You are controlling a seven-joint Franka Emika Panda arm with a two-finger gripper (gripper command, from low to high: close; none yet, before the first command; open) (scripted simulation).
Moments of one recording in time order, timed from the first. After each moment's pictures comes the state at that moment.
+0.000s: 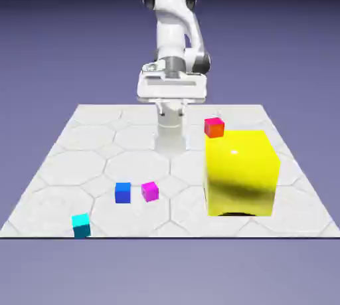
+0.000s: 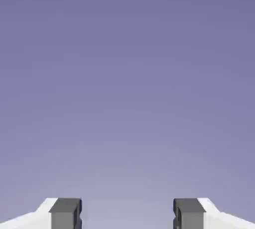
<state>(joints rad) -0.02 -0.53 0.01 -2.80 0.02 3.00 0.77</state>
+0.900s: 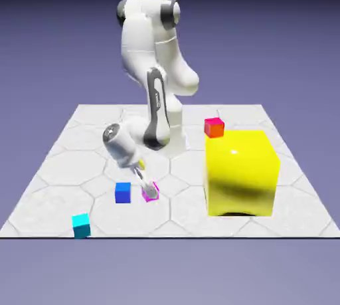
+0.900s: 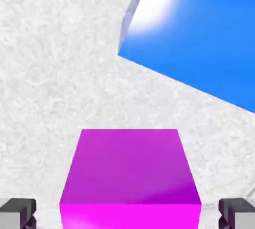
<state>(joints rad) -0.56 0.34 0.26 -2.61 0.45 2.59 1.18</state>
